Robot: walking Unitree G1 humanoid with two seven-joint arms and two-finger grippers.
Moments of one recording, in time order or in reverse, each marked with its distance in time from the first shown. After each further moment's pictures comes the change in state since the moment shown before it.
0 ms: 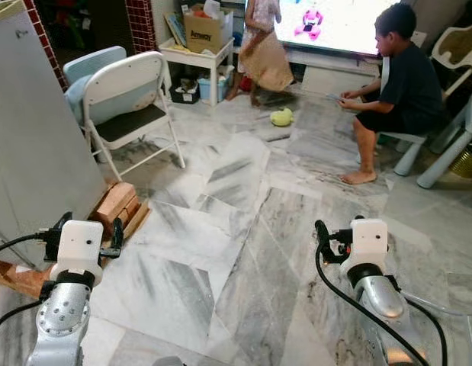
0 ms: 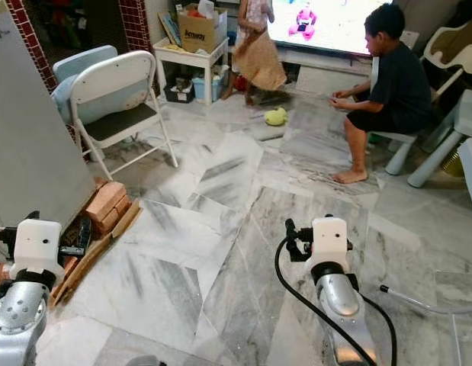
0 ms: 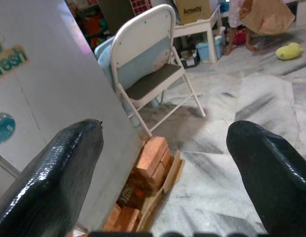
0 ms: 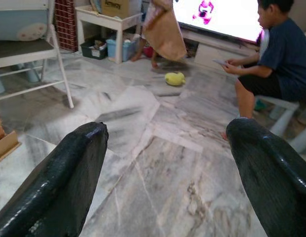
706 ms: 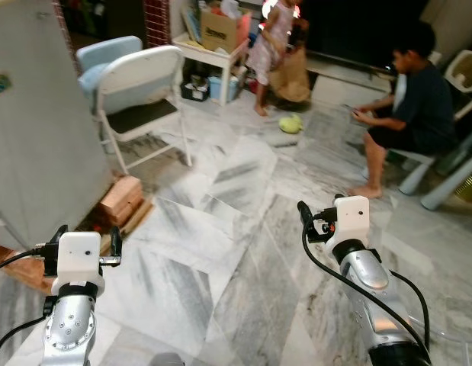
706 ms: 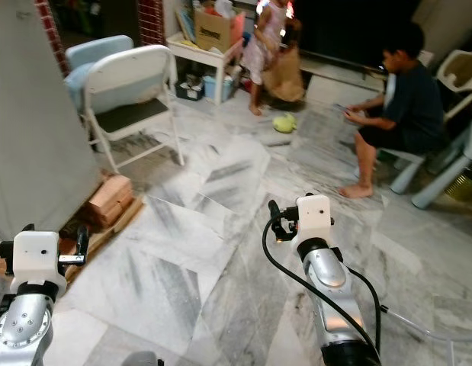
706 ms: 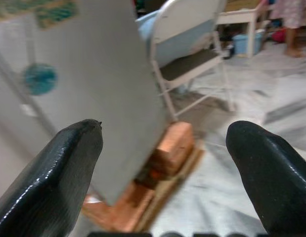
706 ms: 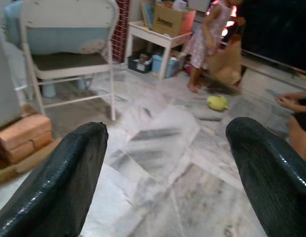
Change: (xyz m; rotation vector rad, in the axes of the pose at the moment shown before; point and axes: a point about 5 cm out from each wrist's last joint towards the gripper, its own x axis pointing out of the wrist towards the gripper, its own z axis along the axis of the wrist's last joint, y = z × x) left arm -0.010 0.001 -0.002 -0.002 0.013 0.106; right arm 0.034 0.021 0.020 0.036 -0.061 0.123
